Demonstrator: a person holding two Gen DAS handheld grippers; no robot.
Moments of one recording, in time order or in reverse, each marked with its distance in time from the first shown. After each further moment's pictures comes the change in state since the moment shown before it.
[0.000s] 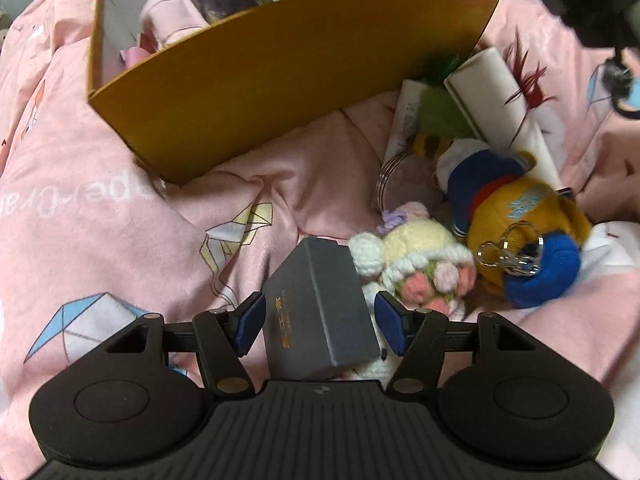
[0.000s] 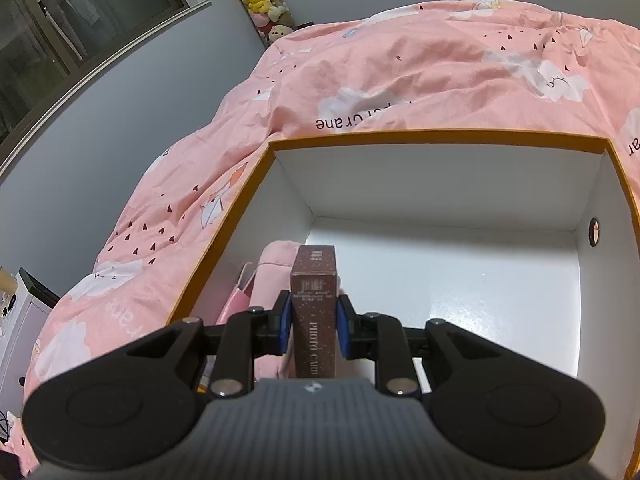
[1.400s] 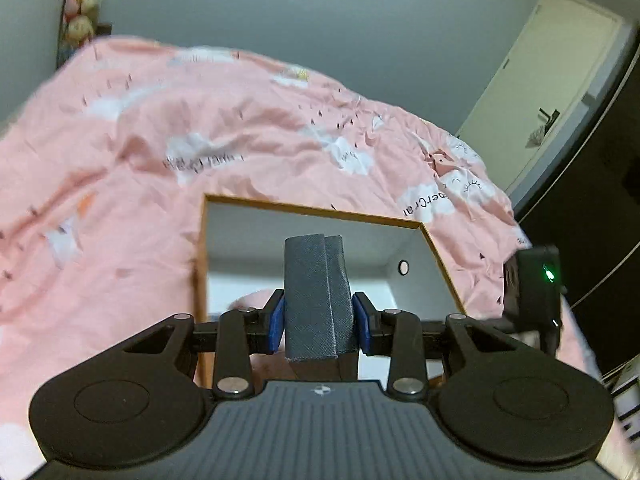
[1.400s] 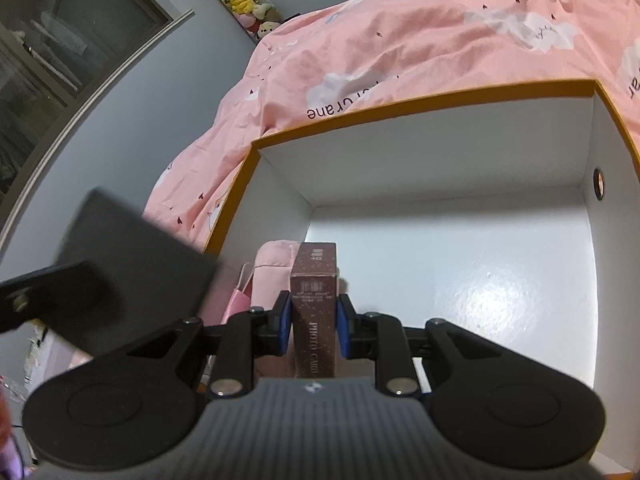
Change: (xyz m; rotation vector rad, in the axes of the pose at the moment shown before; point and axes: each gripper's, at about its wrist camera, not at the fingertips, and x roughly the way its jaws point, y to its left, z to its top) left arm -0.113 0.127 0.087 -0.460 -0.553 -0.261; right arm 0.003 -0.030 0.000 0.155 0.038 0.088
